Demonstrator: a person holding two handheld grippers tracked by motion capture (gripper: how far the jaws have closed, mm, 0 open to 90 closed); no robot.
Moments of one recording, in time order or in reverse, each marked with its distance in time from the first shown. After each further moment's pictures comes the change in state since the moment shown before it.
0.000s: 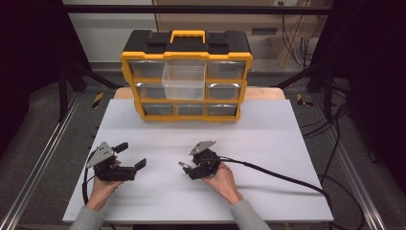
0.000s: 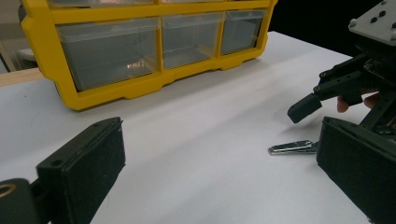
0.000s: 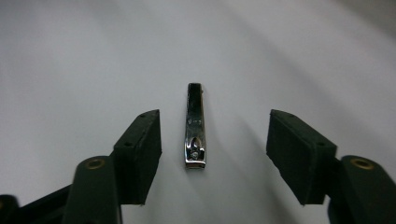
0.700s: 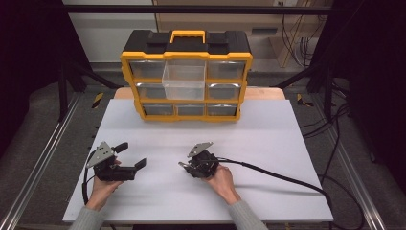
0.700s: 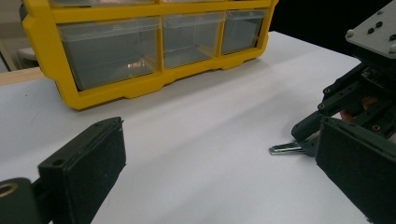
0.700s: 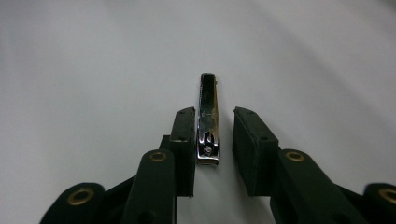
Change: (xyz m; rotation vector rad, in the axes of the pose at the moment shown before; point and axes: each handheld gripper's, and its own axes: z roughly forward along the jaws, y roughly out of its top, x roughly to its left) left arm 0.000 0.000 0.000 0.000 0.003 -0.002; right arm 0.003 -0.002 0.006 0.032 0.027 -0.025
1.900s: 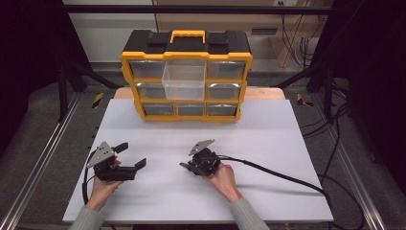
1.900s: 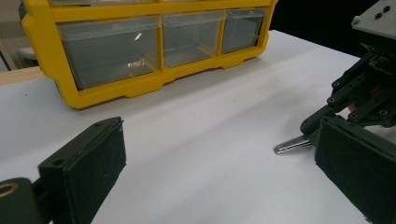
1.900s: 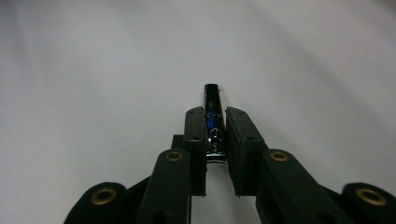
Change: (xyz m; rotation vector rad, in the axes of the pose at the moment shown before) left arm 0.000 0.000 0.000 0.006 0.001 0.003; right arm -0.003 0.005 -0.011 0.008 0.042 0.023
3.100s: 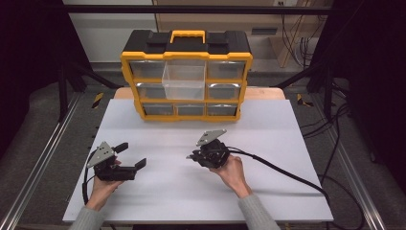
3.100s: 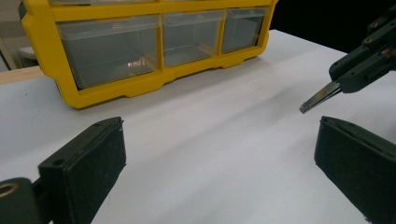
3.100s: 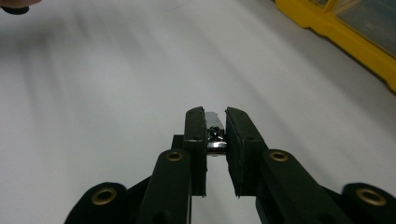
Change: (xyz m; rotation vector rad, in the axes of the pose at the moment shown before) left arm 0.000 0.000 0.000 0.001 0.001 0.000; right arm -0.005 0.022 -0.056 -0.094 -0.042 -0.034
